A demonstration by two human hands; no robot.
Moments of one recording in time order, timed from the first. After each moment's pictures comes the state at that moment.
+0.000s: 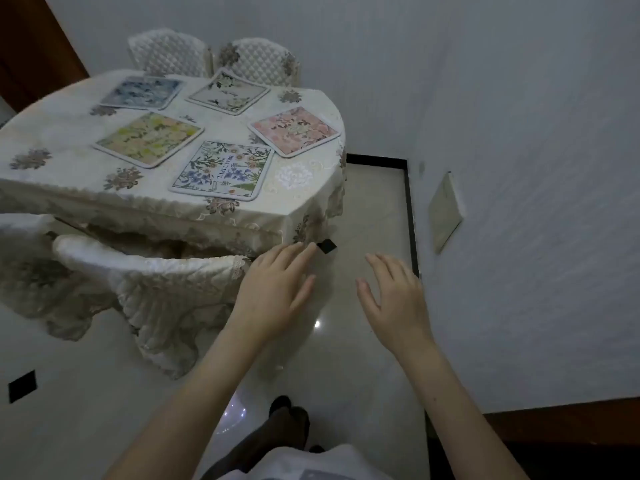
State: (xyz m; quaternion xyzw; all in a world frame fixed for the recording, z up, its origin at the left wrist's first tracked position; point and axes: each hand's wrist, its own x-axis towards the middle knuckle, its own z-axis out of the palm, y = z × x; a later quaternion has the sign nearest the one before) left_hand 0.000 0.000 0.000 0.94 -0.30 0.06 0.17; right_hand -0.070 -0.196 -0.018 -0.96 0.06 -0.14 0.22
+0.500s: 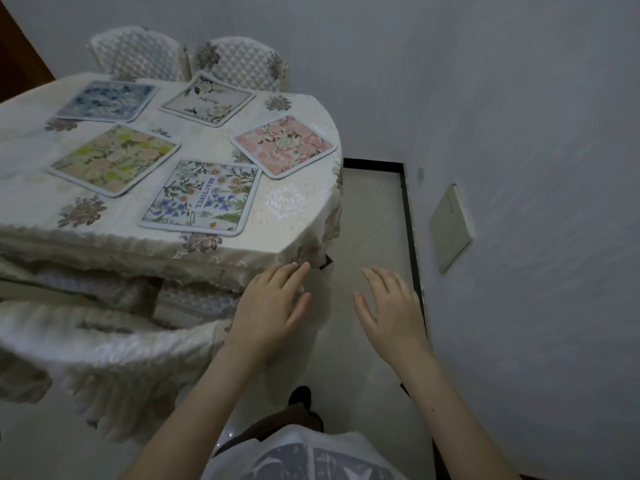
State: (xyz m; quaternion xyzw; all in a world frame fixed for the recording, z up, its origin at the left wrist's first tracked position) left_hand 0.150 -0.030 -0.043 0.94 -0.29 0.03 0.18; right_hand 0.075 -0.228 -0.053 -0.97 0.09 -0.11 0.19
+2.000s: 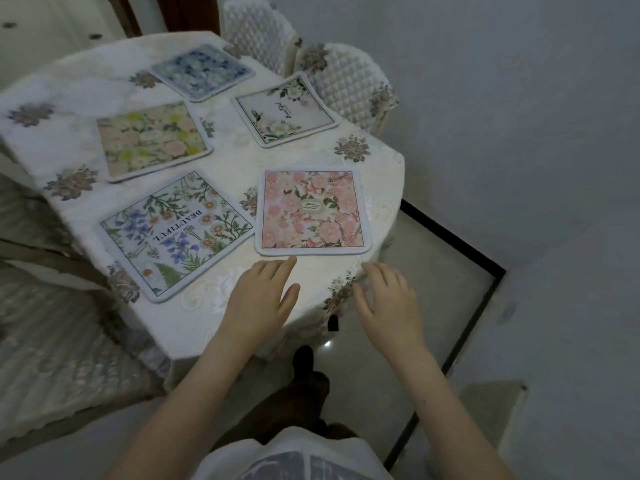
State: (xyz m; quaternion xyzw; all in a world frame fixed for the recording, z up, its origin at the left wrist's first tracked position) left_hand 0.497 -0.270 -0.057 0.98 0.05 0.04 0.17; right_hand 0.558 -0.479 -0.060 -0.95 -0.19 -0.01 0.23
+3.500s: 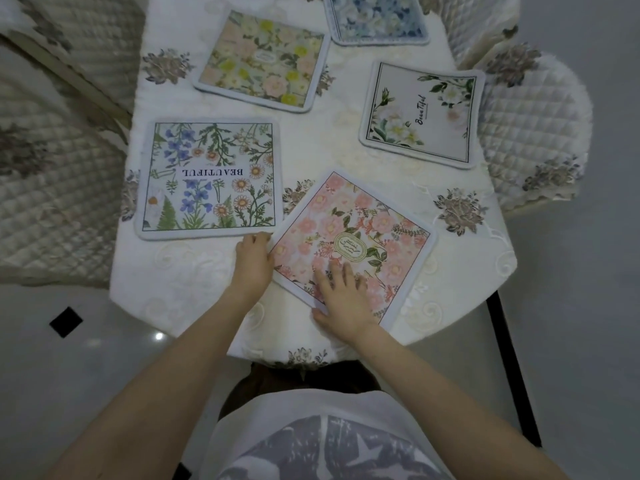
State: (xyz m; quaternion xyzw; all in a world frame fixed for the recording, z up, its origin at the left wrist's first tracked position) left_hand 0.674 -0.228 -0.187 0.75 0.56 0.04 0.33; right_hand 0.811 -0.372 -0.202 -0.75 -0.61 0.24 -0.06
